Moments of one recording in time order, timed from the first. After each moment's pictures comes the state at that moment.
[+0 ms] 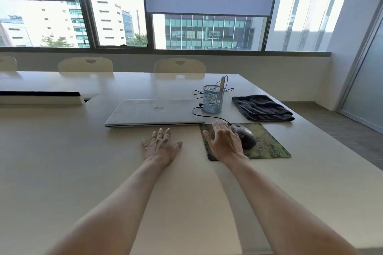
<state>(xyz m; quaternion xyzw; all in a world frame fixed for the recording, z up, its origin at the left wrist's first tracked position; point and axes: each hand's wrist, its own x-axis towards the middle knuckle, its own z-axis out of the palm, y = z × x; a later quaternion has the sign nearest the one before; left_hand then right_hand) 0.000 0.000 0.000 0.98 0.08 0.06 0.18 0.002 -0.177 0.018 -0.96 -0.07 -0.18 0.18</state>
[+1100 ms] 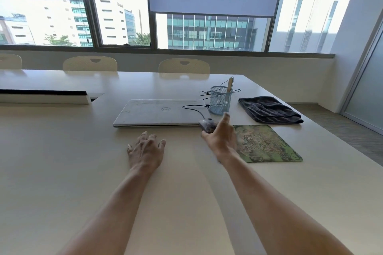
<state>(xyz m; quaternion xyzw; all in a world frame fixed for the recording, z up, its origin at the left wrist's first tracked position) -0.019 0.047 0.001 0.96 0.15 0.14 0.19 0.006 -0.132 0.036 -0.89 0.05 -0.23 0.39</state>
